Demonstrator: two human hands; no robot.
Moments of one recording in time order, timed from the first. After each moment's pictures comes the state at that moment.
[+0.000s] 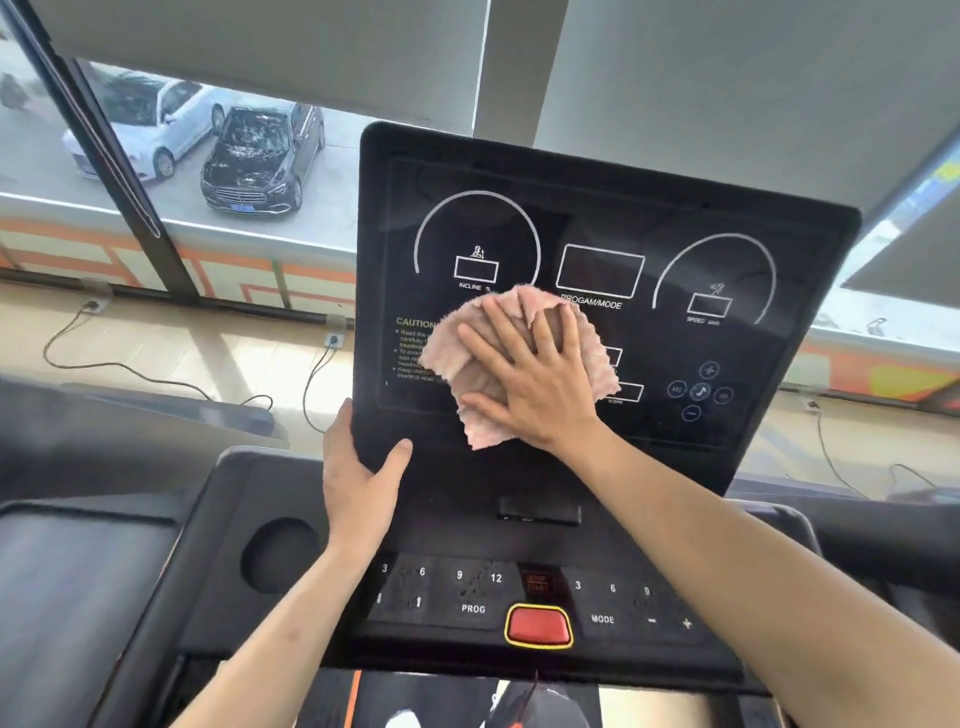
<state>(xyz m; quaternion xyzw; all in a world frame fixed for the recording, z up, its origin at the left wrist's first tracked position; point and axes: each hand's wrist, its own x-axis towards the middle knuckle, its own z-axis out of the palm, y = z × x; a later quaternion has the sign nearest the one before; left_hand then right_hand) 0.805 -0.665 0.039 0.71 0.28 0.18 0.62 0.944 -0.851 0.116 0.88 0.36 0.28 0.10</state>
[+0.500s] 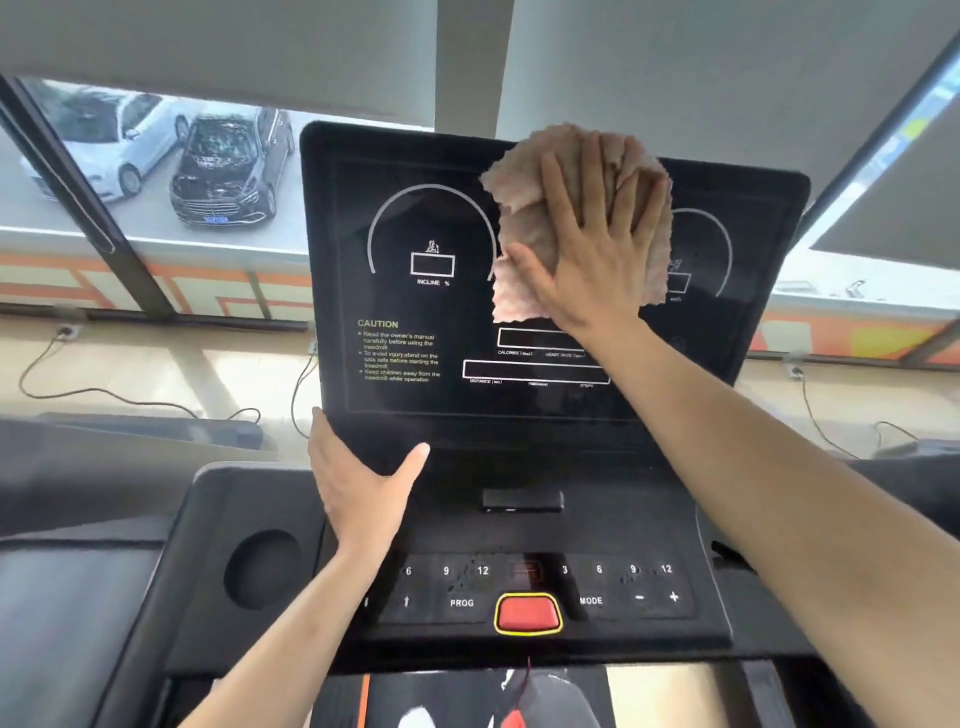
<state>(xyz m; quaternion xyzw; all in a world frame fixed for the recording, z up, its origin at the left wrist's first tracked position) 0.809 -0.695 0.055 0.79 0.31 0.18 0.51 1.001 -0.890 0.210 0.93 0.15 0.34 -0.01</state>
